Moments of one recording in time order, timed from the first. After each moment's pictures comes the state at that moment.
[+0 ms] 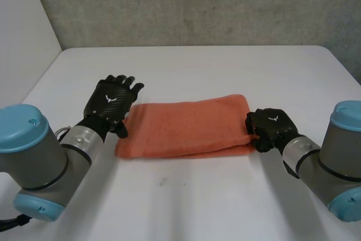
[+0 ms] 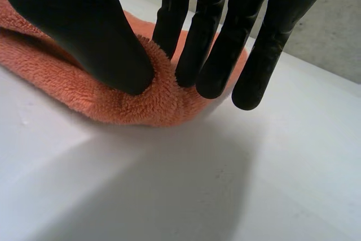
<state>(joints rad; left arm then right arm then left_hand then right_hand) 4.33 -1.92 -1.82 3.66 -1.40 3.57 1.84 -1.09 1.75 -0.31 1.30 2.93 0.20 0.20 0.21 0.20 0.04 0.95 1.17 1.18 1.19 0.97</state>
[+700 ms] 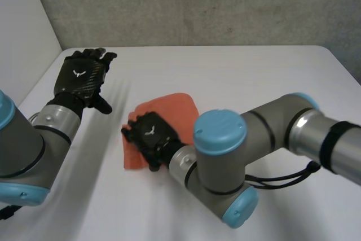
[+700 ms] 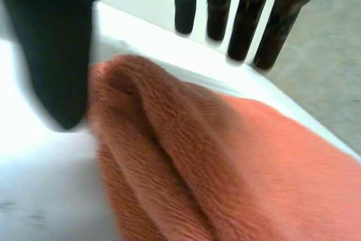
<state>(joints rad) 4.40 -1.79 -1.80 3.64 -1.47 3.37 2.42 -0.79 1.17 -0.15 1.33 2.80 0.20 0.20 0.21 0.20 0.04 0.38 0.53 0.55 0.56 0.38</state>
